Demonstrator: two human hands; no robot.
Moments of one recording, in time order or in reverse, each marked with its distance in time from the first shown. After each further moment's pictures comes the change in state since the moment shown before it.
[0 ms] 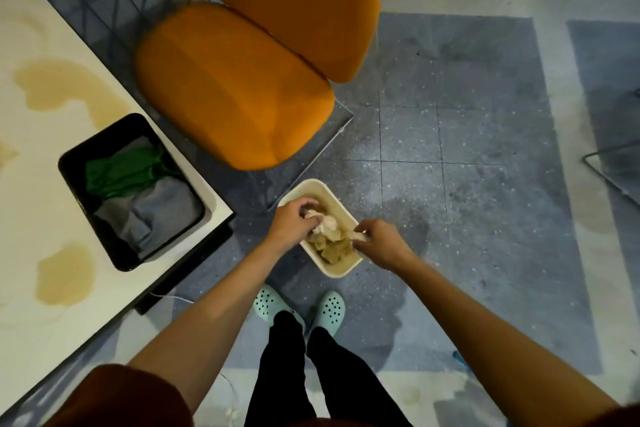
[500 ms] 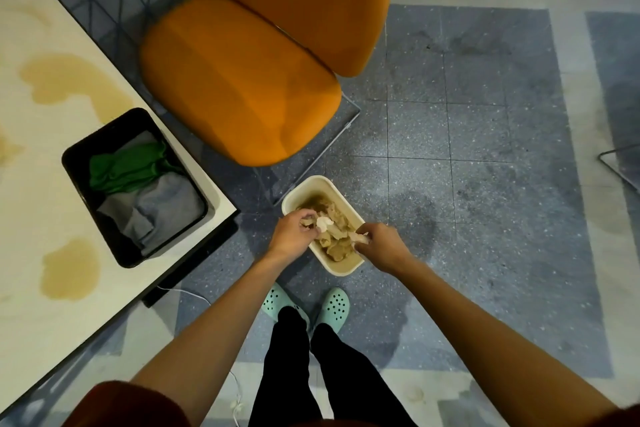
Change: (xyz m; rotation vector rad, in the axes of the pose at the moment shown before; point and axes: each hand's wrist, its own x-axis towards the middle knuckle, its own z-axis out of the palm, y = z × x) left_hand -0.003 -0.030 0.017 -0.018 0.020 -0.096; right_hand 0.010 0.010 0.017 -0.003 -0.009 0.016
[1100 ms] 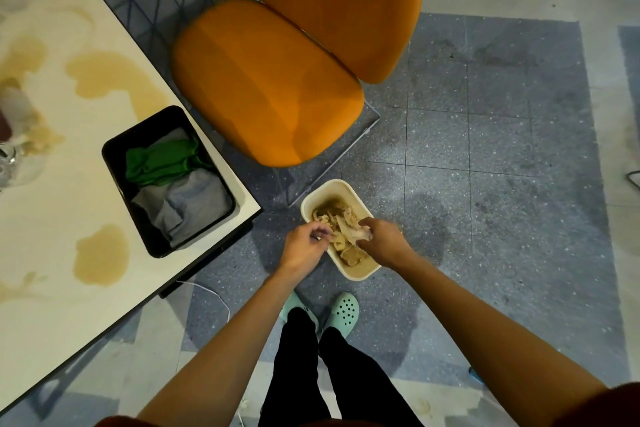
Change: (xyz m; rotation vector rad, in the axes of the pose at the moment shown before) left_hand -0.027 -0.016 -0.004 -0.139 0.065 -0.002; right_hand 0.019 -0.031 0.007 -0.094 -0.031 -0.049
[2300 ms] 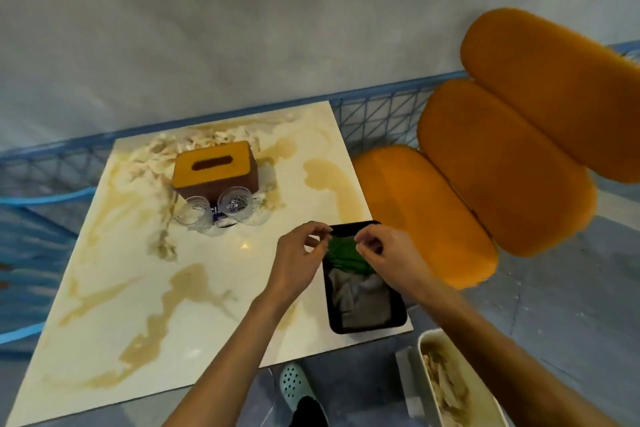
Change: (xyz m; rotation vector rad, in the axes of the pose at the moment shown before) left_hand -0.119 0.047 -0.327 -0.155 0.668 0.323; right_hand -0.058 -0.371 -0.048 -0.048 0.135 -0.822
